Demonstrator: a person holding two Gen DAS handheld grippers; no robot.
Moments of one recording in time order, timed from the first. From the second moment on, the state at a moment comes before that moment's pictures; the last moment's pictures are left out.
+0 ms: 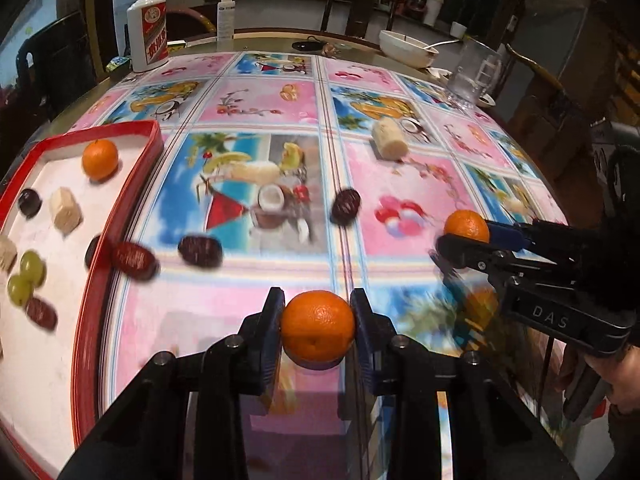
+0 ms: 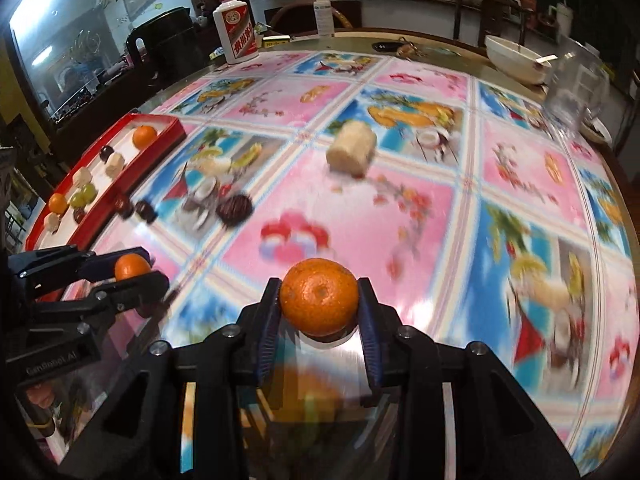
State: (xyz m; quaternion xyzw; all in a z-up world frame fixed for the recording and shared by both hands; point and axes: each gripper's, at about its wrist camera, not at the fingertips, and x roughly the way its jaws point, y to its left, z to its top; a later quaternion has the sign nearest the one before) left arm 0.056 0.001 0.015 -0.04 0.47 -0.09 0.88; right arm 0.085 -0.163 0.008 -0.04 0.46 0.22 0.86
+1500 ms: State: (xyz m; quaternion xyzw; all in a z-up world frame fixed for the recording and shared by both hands) left arm -0.020 0.189 0.045 -0.10 0.43 0.06 0.90; right arm 0.020 0.063 0.051 -0.08 0.42 0.36 0.83
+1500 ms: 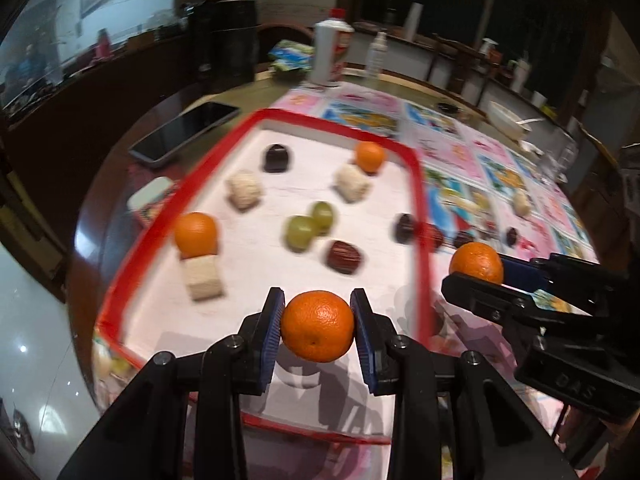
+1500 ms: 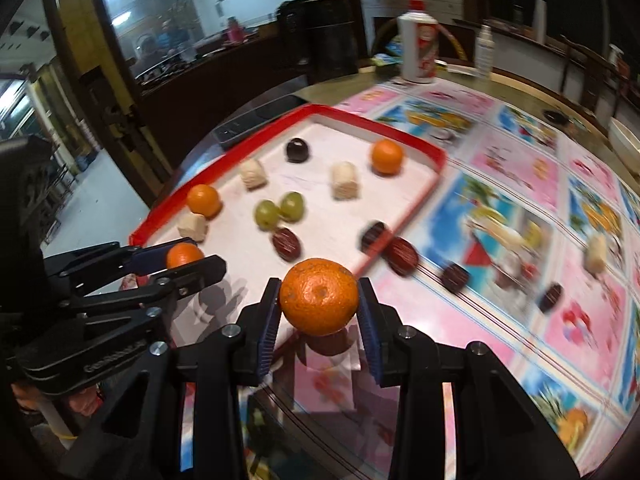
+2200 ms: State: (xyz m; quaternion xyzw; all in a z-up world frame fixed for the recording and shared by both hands) left arm -0.013 0.217 0.019 -0.09 0.45 0.09 0.89; right arm 0.028 0.115 0.018 -0.13 0.45 0.38 0.80
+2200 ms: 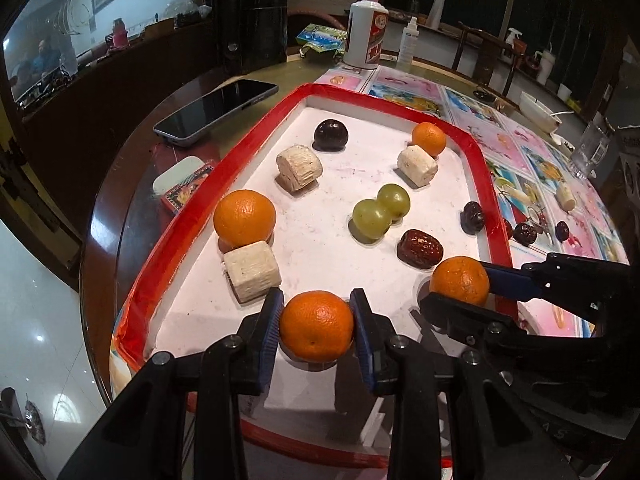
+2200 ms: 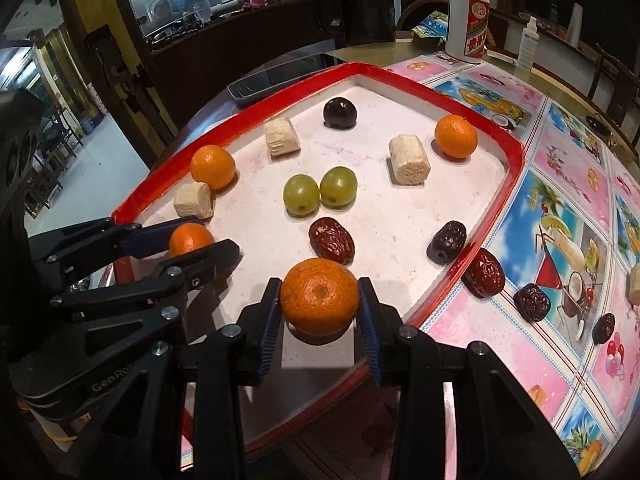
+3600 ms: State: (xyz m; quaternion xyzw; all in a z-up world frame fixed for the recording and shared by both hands) left arm -0.035 0.140 0.053 -0.03 0.42 0.10 0.90; right arm 0.000 -0.027 0.024 -0.09 0.47 0.30 0.83
